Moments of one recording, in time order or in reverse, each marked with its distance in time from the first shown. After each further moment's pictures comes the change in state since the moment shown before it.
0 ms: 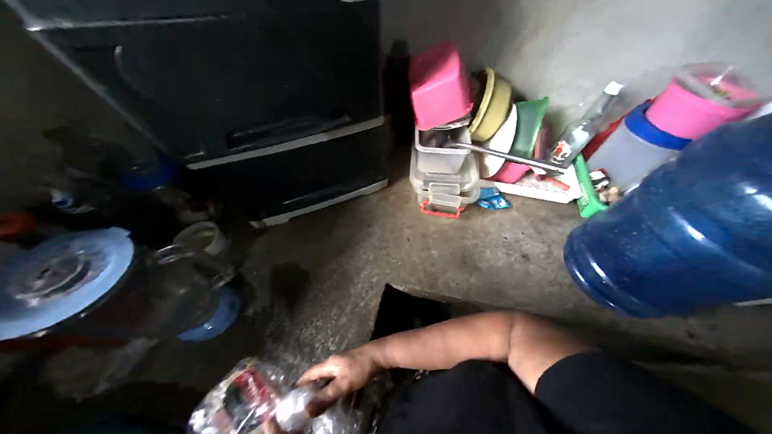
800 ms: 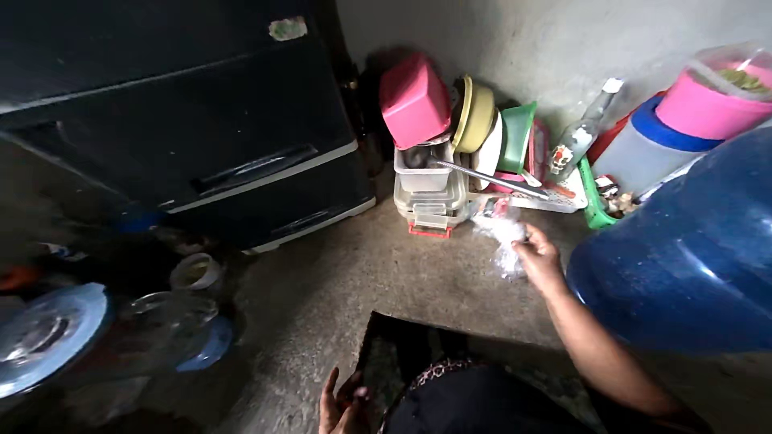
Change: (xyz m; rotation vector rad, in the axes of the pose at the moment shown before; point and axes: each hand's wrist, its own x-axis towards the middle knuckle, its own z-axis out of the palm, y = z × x) left_hand -0.017 -0.070 0.072 0.163 -0.421 -0.290; right_hand -0.303 0.049 -0.183 -0.054 1.726 -0.007
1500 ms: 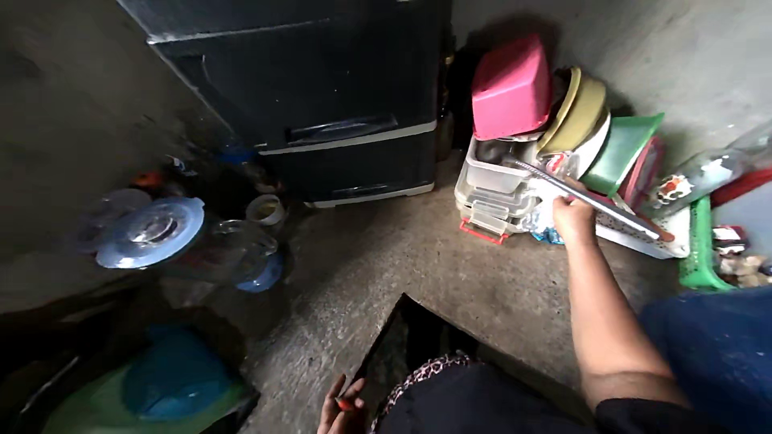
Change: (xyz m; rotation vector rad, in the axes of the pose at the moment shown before) left_hand -0.045 -0.030 -0.017 -0.261 0.322 -0.043; right_hand 0.131 -0.028 0.078 -0.455 -0.044 -0.140
